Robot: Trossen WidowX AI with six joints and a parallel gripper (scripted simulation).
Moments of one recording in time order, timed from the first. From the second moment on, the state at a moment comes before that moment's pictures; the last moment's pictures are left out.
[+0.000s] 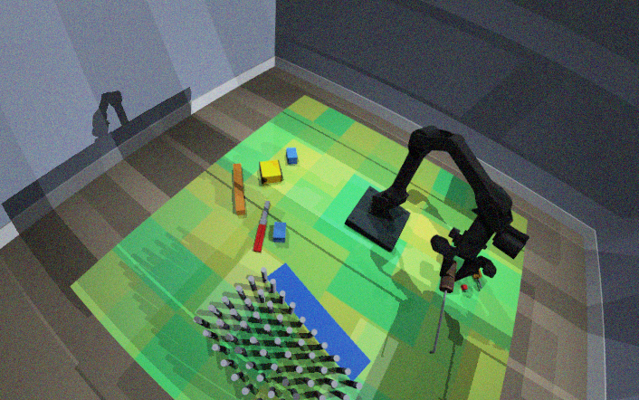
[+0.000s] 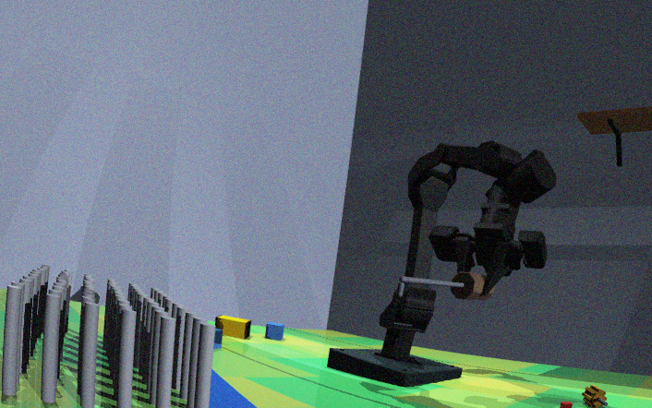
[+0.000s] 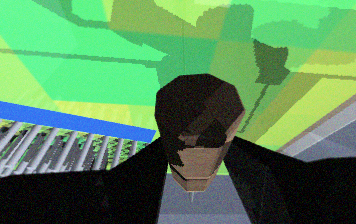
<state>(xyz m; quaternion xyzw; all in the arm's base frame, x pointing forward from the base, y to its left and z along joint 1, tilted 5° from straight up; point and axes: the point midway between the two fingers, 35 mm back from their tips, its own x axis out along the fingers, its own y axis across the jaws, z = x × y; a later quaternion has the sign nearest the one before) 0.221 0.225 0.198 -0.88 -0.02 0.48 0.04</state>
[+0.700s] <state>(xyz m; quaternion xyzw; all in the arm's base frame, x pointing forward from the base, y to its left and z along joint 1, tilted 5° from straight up) 0.273 0.131 0.193 -0.87 0.09 0.47 0.10</state>
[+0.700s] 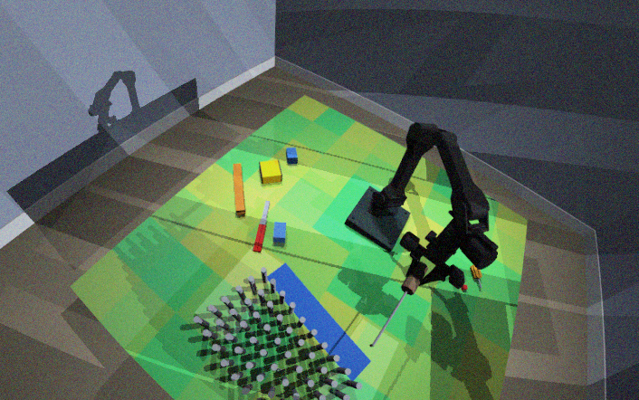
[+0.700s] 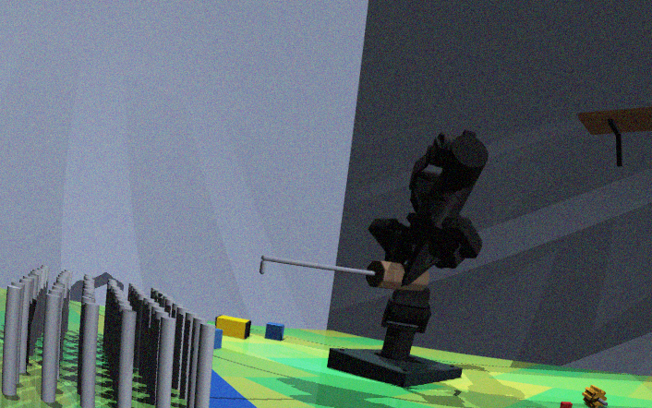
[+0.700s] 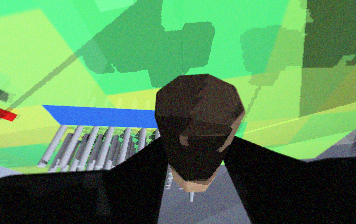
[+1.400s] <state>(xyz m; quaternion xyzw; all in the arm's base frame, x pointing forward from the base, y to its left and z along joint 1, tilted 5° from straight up) 0.291 0.061 0.184 -0.86 0.16 0.47 0.13</state>
